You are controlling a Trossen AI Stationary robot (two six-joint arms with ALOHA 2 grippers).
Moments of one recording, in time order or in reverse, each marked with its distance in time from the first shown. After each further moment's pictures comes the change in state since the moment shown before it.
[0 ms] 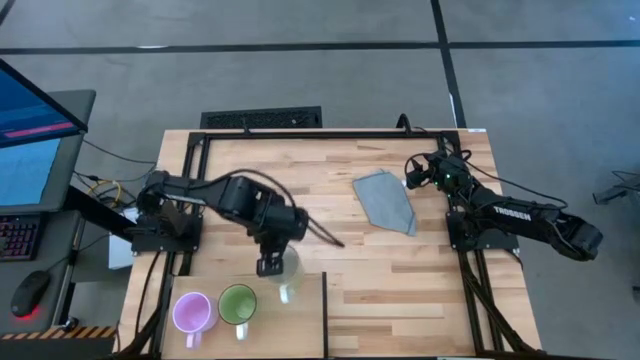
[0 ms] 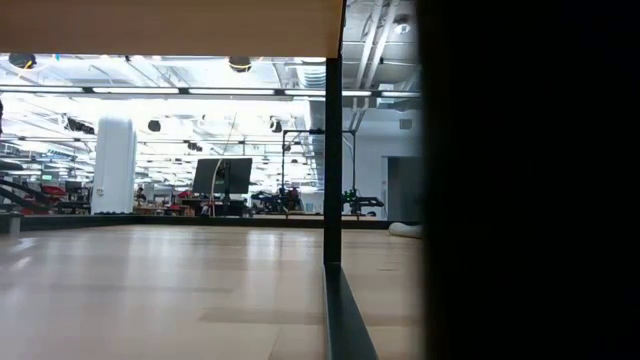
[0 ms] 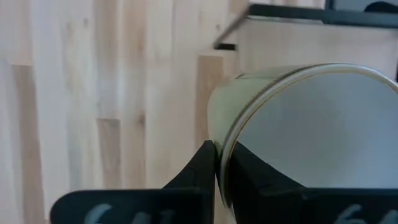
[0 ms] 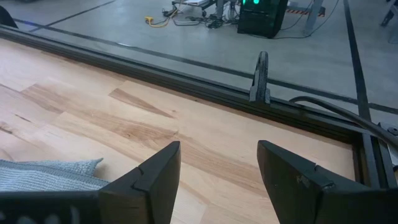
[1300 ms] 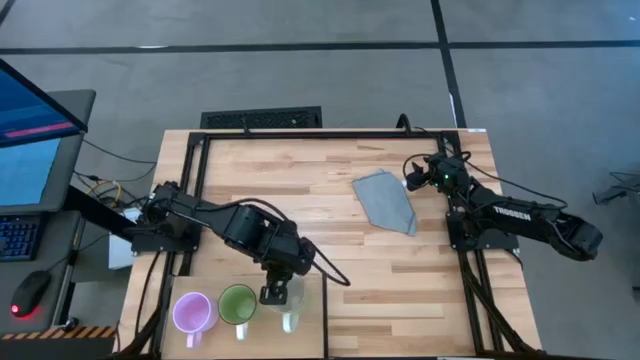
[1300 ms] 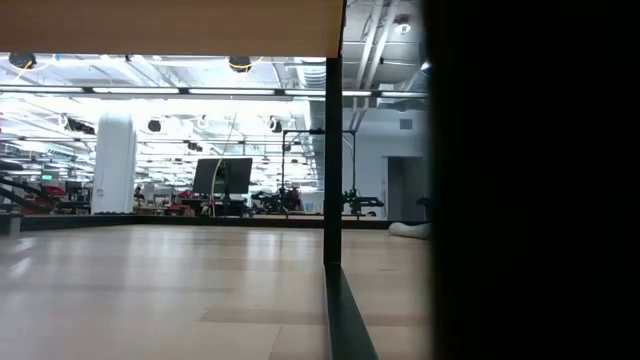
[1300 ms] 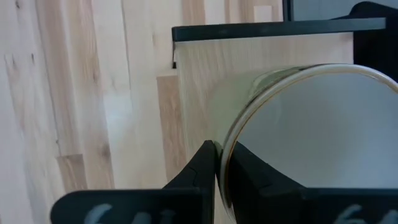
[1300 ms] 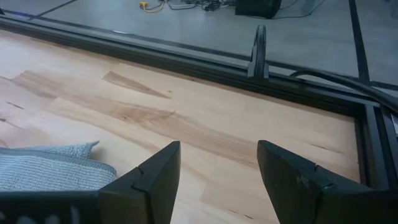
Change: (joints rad) left arm -0.120 0.078 0.028 0.116 0.007 -0.005; right arm 0.000 0.000 -0.001 -0.070 0.000 0.062
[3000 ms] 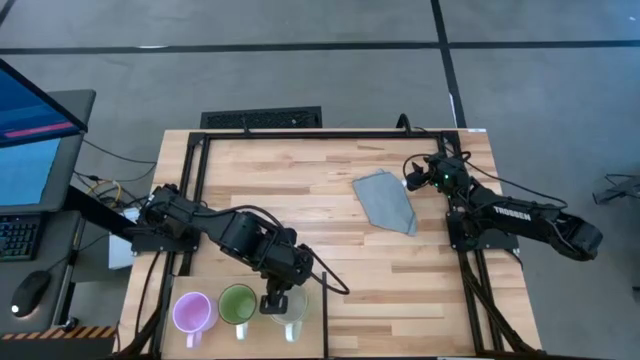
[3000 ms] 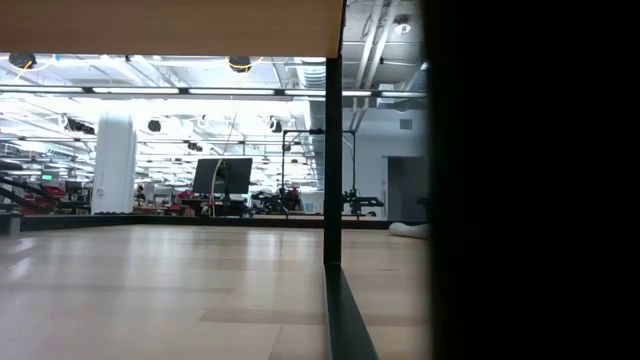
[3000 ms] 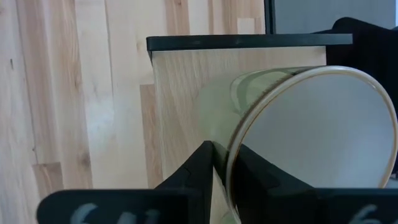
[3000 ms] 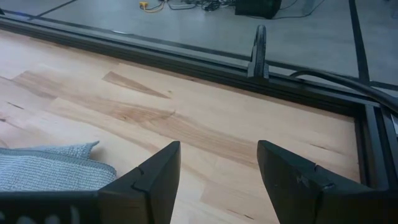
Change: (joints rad) left arm -0.043 0.001 -0.001 0.052 0.000 -0.066; right arm 0.000 0.000 0.000 0.000 0.000 0.000
